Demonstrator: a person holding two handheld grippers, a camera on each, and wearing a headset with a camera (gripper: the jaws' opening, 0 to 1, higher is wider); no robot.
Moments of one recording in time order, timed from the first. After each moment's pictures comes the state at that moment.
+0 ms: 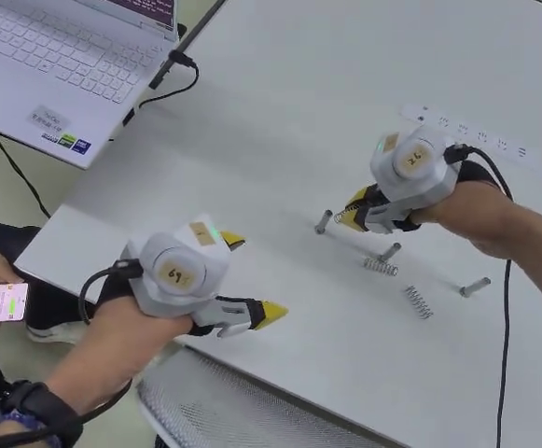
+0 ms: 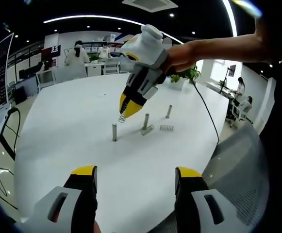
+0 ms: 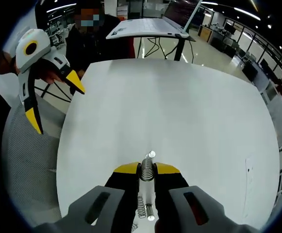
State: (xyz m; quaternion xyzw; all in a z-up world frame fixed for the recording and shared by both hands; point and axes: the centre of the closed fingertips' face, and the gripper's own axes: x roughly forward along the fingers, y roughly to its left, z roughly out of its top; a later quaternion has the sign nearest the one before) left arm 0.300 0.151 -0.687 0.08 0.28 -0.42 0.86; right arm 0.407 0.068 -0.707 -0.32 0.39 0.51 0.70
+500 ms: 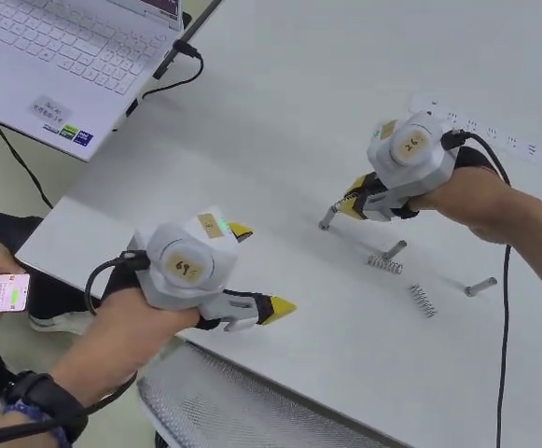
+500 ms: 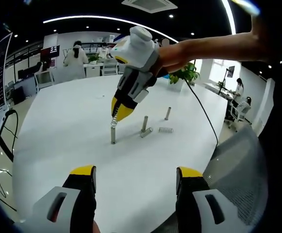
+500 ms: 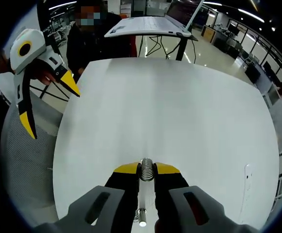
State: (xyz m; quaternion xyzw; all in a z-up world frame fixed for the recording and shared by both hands) left arm 0.303 0.145 -0.686 0.07 0.28 -0.43 0.86; right arm 0.419 0.077 -0.712 -0.33 0.39 0.52 0.68
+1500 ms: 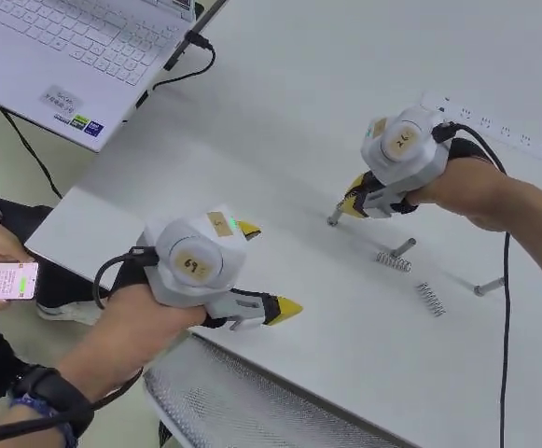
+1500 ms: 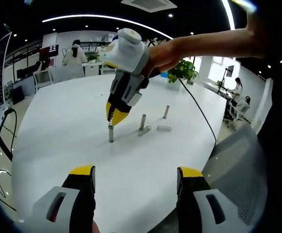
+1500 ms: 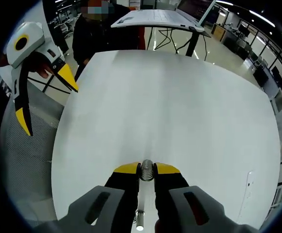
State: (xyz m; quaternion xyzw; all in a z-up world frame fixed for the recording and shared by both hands) left arm 0.298 0.144 -0.687 0.07 0.29 -0.43 0.85; right arm 0.415 0.084 -0.725 -0.36 0.40 0.54 0.65
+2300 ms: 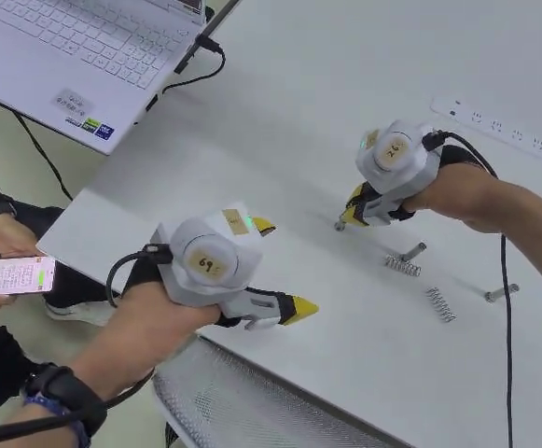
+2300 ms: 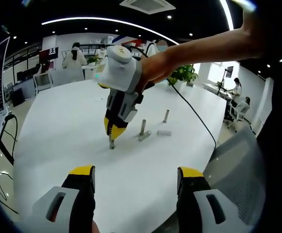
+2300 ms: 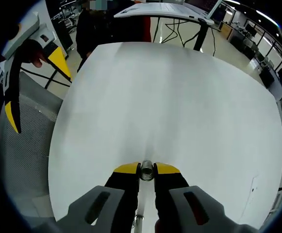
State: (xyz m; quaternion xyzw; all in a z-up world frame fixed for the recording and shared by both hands) left arm 0.302 0.142 -0.676 0.07 0.28 -0.43 0.85; right arm 0.414 0.092 -0.750 -0.37 0.42 0.55 0.62
